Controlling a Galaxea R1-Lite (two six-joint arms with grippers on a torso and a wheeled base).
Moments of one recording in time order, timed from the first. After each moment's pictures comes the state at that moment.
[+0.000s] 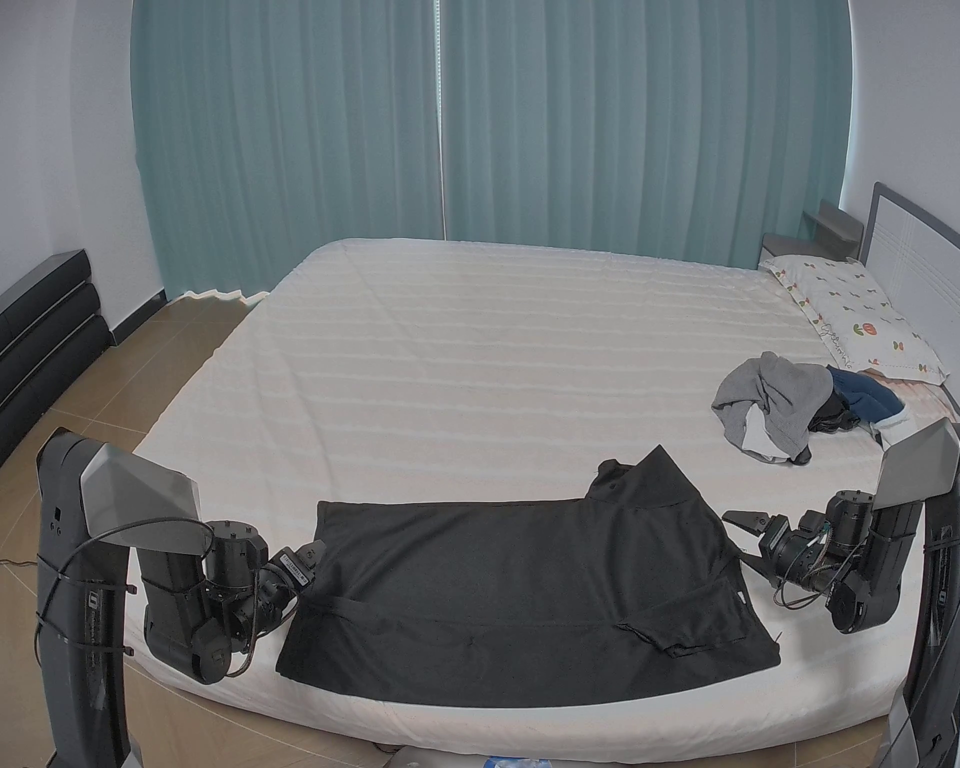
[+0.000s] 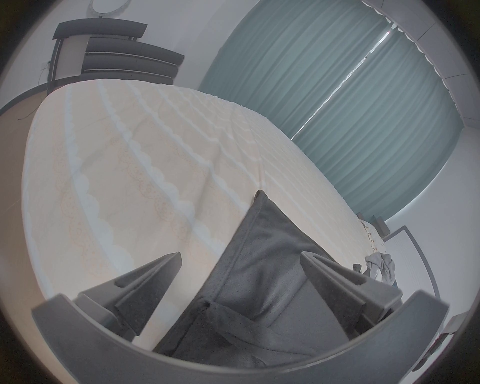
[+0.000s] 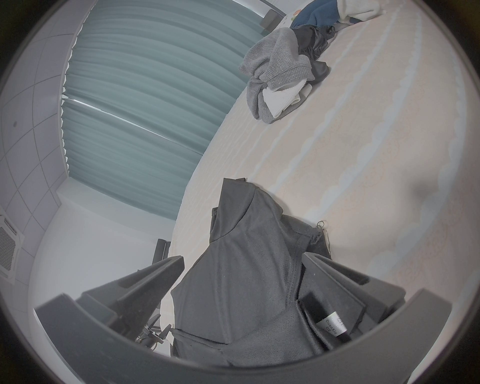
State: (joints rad) left arm -0.18 2.44 -0.44 -1.45 0.11 -0.81; right arm -0.13 2.46 -0.48 -1.55 0.50 0.86
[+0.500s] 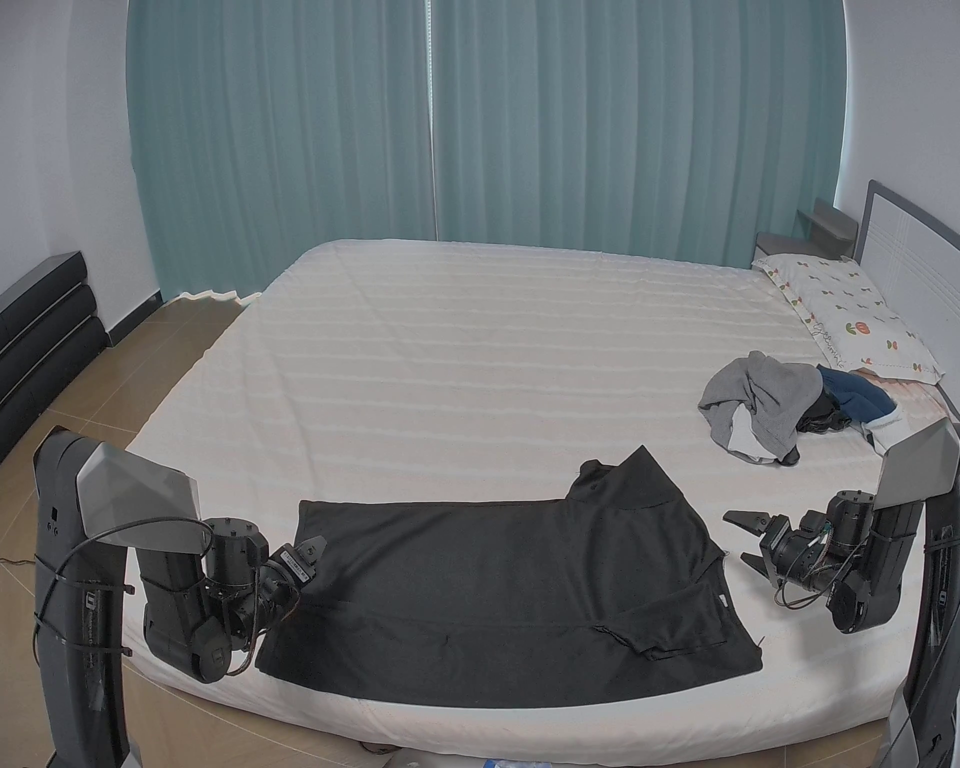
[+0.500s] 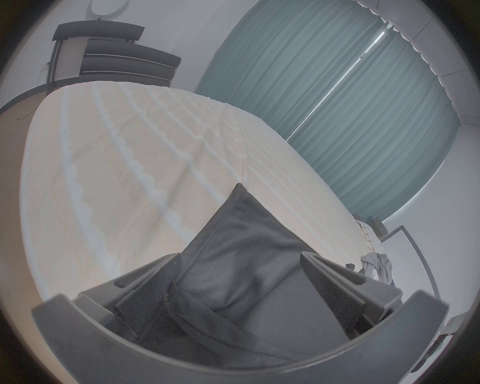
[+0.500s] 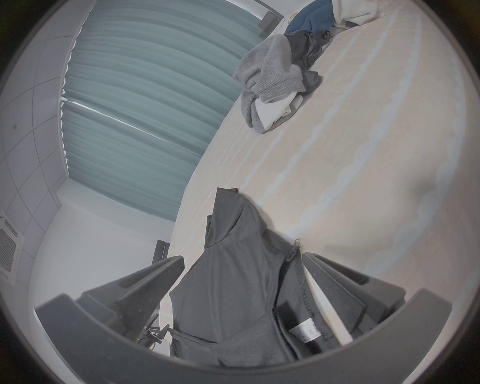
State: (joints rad) left arm -0.18 2.43 -0.44 -1.45 0.12 -0.81; right arm -0.13 2.46 -0.48 -1.55 0.50 0.86
